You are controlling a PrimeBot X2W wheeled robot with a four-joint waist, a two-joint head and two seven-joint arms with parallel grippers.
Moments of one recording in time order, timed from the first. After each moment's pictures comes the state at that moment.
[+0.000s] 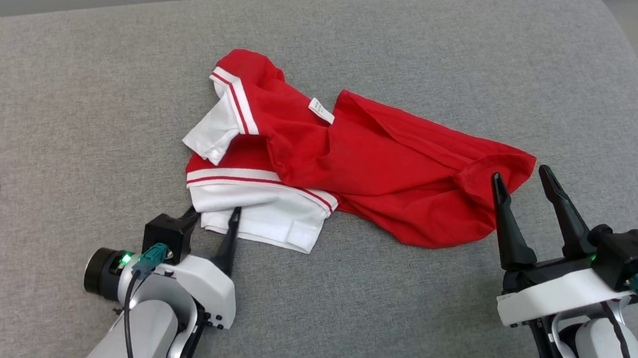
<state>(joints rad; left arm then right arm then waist) -0.42 0.05 -0.41 0.72 -0.34 0.10 -0.26 -0.35 -0.17 0.25 0.30 0.33 0.13 -0.26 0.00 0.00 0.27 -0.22</state>
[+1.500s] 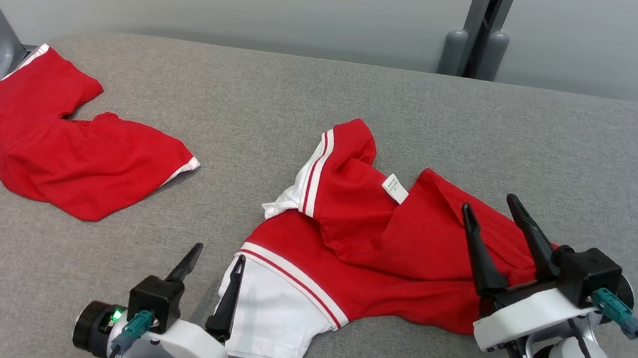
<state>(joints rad) -0.11 0.12 -0.40 0.31 -0.29 0.11 -0.15 -0.32 -0.15 0.29 0.36 0.30 0.13 -0.26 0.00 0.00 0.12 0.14</state>
